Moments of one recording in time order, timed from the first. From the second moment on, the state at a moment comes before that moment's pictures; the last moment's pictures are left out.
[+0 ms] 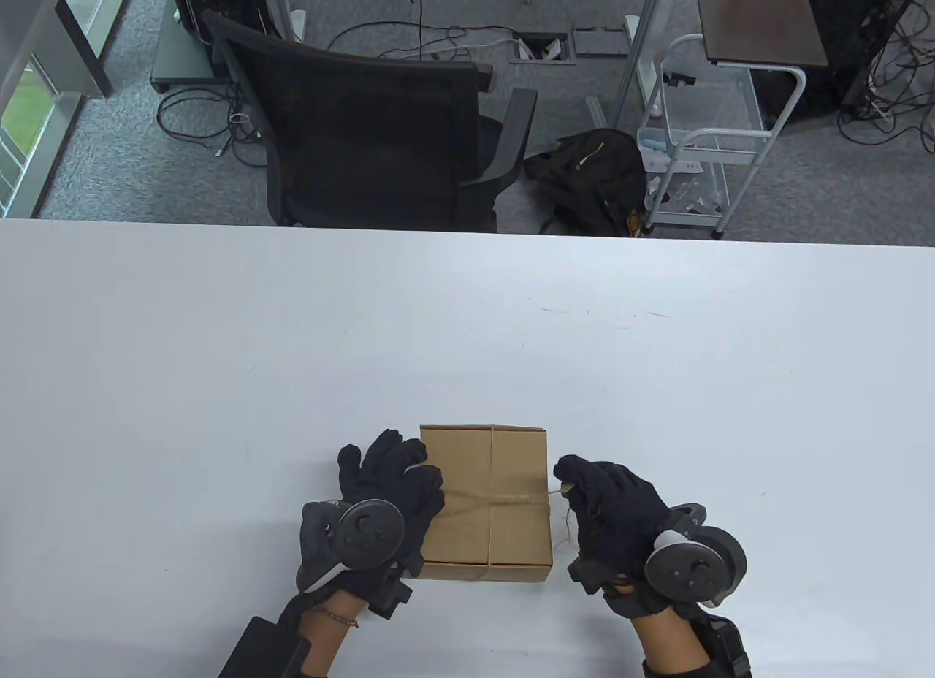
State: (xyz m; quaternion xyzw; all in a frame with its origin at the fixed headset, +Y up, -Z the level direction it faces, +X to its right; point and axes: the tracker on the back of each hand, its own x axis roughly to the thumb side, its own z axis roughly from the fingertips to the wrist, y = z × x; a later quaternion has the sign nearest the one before) left_hand -0.127 -0.724 -0.170 0.07 -0.15 0.24 0.96; right_hand 0.182 -0.686 -0.167 0.22 -0.26 0.85 0.40
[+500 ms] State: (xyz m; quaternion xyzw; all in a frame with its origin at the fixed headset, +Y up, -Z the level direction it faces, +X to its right) left_hand -0.149 -0.718 -0.167 0.07 -0.21 0.15 0.96; right_hand 0.224 -0.743 -0.199 0.03 -0.14 0.87 0.48
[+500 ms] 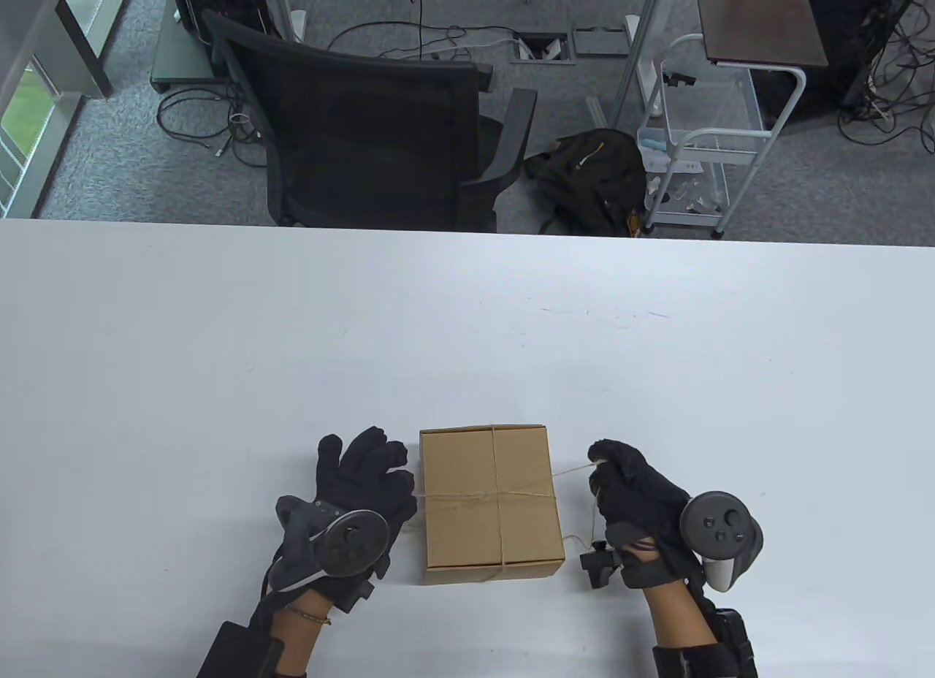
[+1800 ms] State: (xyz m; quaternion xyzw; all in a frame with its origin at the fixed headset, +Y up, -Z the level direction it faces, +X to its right) left_hand -0.178 -0.732 -0.187 -0.12 -0.14 0.18 0.97; right_hand 0.207 -0.764 -0.198 0.02 -0.12 0.96 0.24
